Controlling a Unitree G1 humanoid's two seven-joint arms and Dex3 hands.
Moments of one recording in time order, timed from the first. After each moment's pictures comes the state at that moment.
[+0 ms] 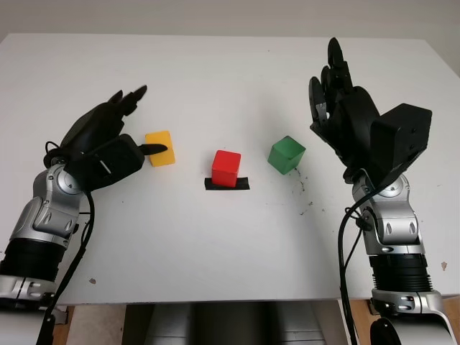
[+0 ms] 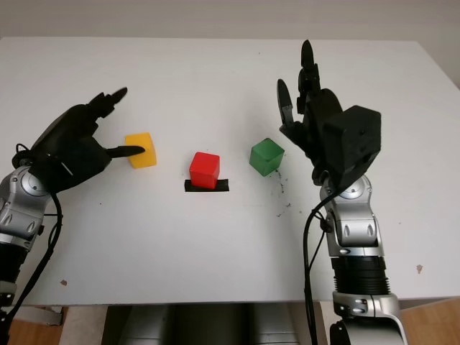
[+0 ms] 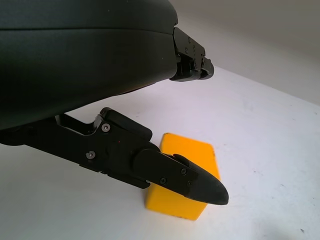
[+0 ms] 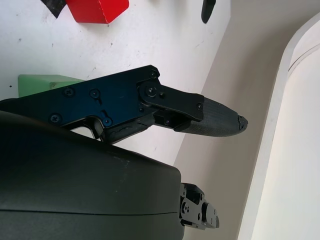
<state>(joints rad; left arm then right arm) -0.65 0.61 -0.10 0.39 0.50 0.02 -0.18 -0.52 -0.25 -0.11 0.11 0.02 0.13 0.15</state>
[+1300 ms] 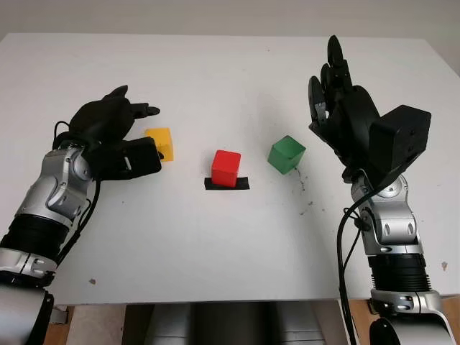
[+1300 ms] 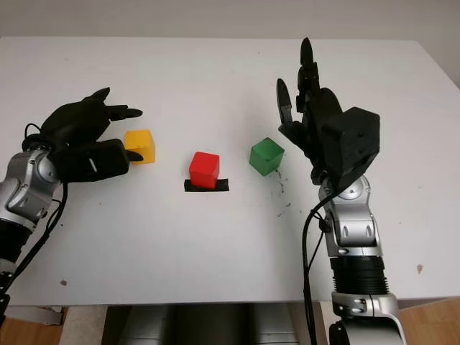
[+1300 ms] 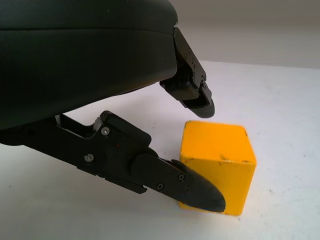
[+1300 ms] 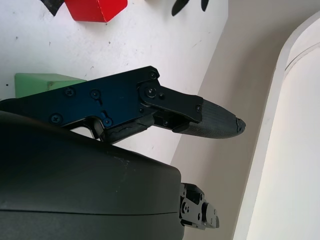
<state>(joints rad) -0.72 0.65 -0.23 0.51 0.69 0.01 -0.11 -0.52 -0.25 -0.10 0.12 0.02 0.10 0.15</state>
